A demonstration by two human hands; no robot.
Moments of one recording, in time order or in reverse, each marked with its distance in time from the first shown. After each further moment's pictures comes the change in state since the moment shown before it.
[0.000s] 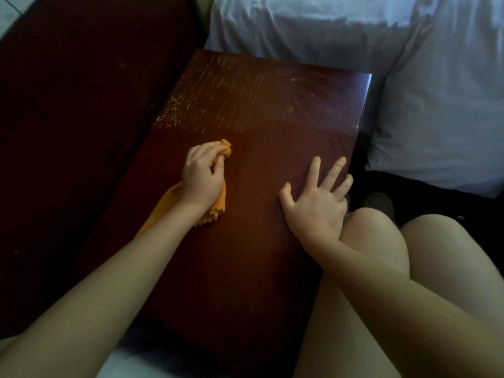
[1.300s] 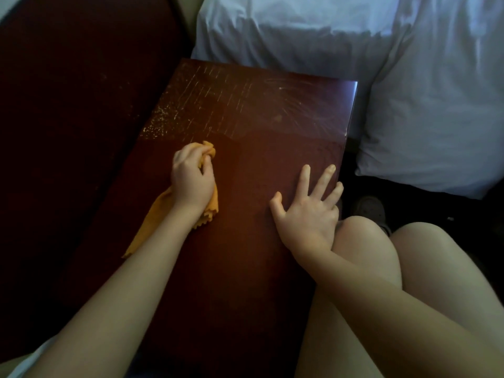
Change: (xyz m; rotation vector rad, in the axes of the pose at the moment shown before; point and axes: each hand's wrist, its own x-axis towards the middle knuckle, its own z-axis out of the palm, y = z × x) left_hand 0.015 0.009 0.008 -0.018 0.066 -0.168; right_hand 0.000 -0.001 -0.001 -0.022 -0.007 0.010
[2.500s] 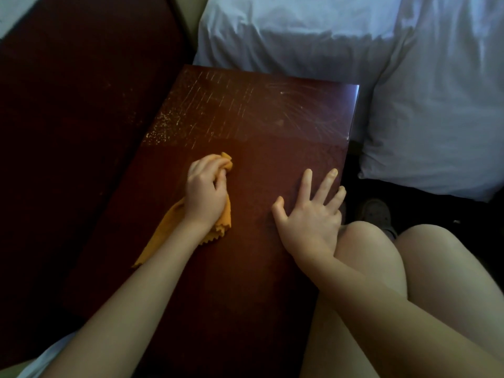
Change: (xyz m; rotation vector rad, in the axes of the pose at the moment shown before) left_hand -0.015 0.009 0.002 0.006 -0.059 0.151; right_hand -0.001 -0.001 -0.001 0.003 0.003 0.002
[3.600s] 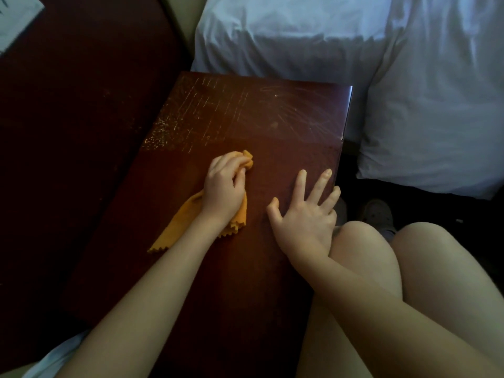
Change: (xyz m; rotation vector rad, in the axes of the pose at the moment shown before) left_hand 0.008 0.027 0.018 -0.014 -0.050 0.090; right_hand 0.001 0.002 0.003 0.010 -0.021 -0.025
